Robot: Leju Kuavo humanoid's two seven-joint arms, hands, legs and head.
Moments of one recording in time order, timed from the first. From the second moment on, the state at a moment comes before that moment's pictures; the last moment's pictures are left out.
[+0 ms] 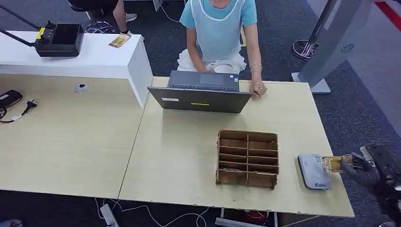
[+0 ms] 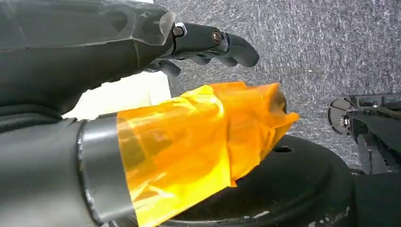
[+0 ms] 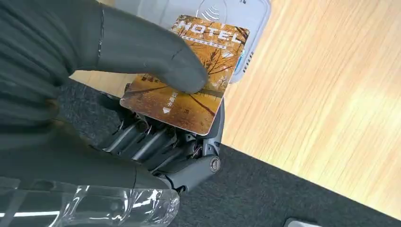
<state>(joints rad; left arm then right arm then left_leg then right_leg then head) -0.08 -0.20 1.07 -0.24 -1.18 0.07 0.13 -0.15 -0.57 -0.14 -1.05 0.03 0.44 -0.11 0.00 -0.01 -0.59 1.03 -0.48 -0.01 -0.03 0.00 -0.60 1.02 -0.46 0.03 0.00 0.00</state>
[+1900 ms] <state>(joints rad) -0.08 -0.19 1.07 -0.24 -1.18 0.06 0.15 -0.17 -0.61 -0.01 -0.97 0.11 0.45 -0.09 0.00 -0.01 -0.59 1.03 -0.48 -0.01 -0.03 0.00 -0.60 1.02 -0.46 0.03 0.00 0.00</state>
